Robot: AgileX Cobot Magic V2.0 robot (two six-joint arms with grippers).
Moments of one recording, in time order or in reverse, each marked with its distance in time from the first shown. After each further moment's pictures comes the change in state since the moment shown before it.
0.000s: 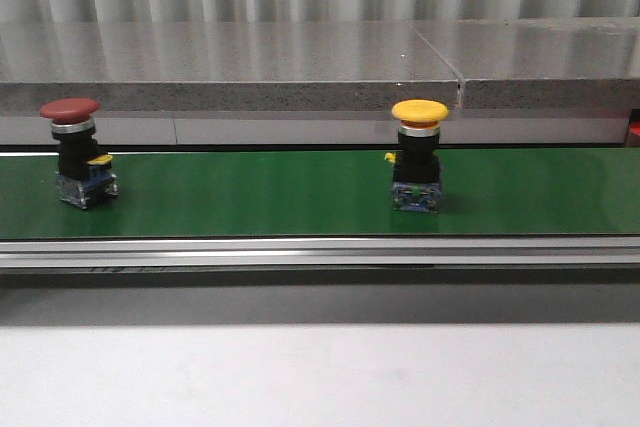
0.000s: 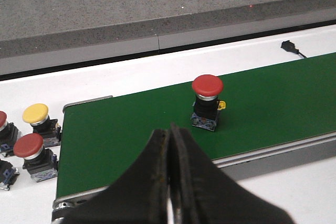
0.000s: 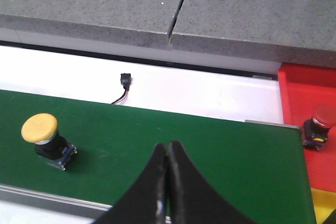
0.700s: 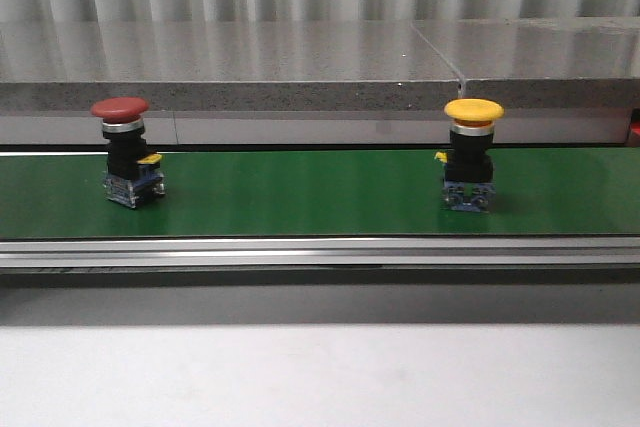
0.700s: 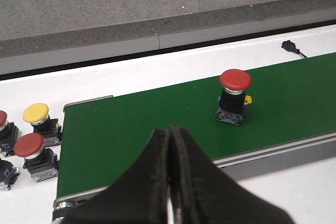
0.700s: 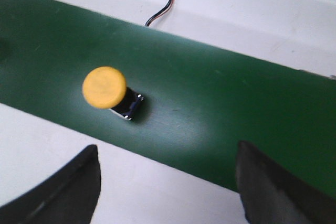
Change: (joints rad) left arm 0.000 0.000 0.000 0.000 0.000 0.000; right arm 0.119 0.515 -0.417 -0.003 0.396 0.002
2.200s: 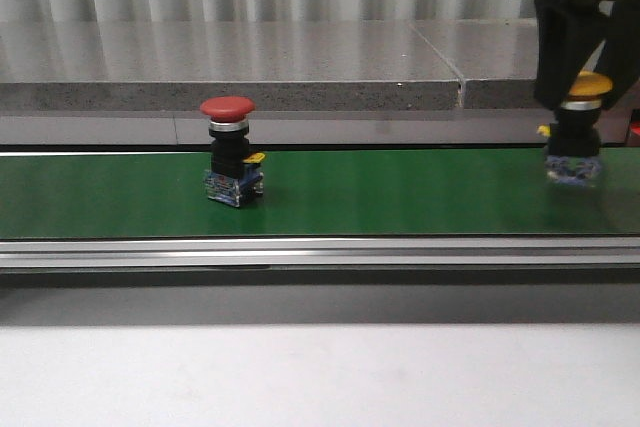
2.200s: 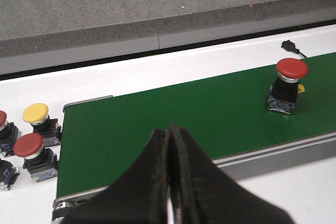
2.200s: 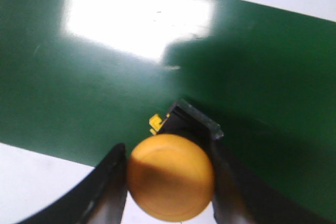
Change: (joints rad) left arm 0.000 0.000 0.000 0.000 0.000 0.000; right arm 0.030 0.385 -0.201 -0.094 0.133 0.193
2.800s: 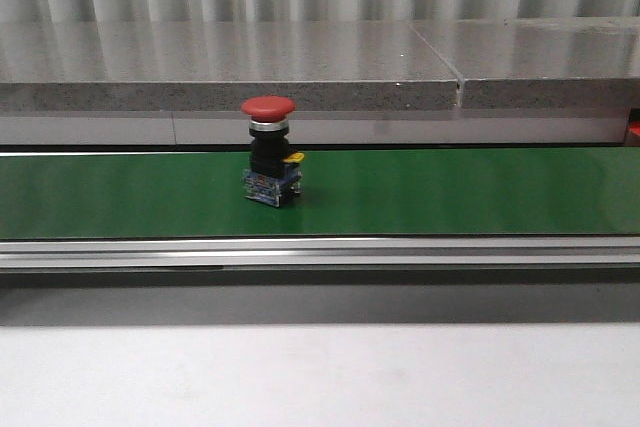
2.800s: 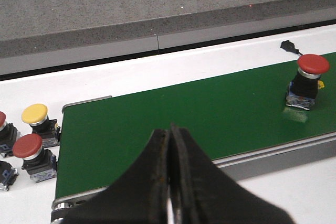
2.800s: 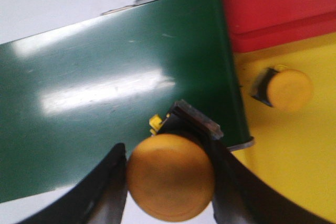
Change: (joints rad) left arm 0.000 0.000 0.000 0.000 0.000 0.000; right arm -0.427 -0.143 0.000 -0.042 0.093 0.085
